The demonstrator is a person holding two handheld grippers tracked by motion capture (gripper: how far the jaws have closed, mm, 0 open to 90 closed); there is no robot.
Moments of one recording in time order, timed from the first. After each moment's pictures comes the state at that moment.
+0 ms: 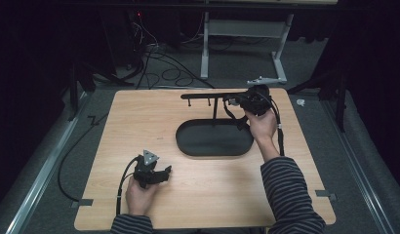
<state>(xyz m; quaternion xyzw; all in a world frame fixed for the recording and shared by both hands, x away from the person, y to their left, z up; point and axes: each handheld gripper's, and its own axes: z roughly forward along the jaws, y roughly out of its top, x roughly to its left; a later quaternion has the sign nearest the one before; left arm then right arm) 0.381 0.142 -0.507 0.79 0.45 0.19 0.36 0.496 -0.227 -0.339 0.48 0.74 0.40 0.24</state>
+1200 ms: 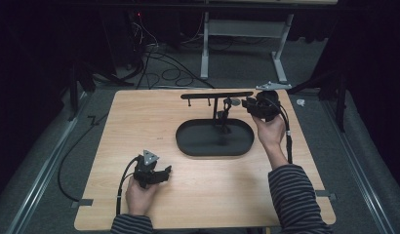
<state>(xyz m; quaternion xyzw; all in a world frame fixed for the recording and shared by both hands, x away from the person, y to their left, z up) 0.381 0.142 -0.507 0.79 0.45 0.19 0.36 0.474 -0.248 -0.341 0.48 0.73 0.40 0.25</state>
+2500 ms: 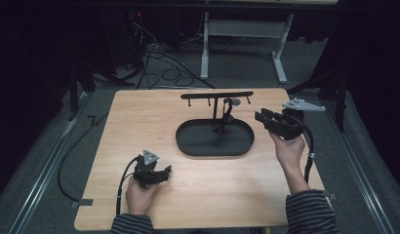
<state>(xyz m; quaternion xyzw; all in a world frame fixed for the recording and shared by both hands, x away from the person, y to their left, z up) 0.381 0.142 -0.507 0.79 0.45 0.19 0.36 0.406 -0.291 -0.343 0.46 0.70 0.49 0.23</state>
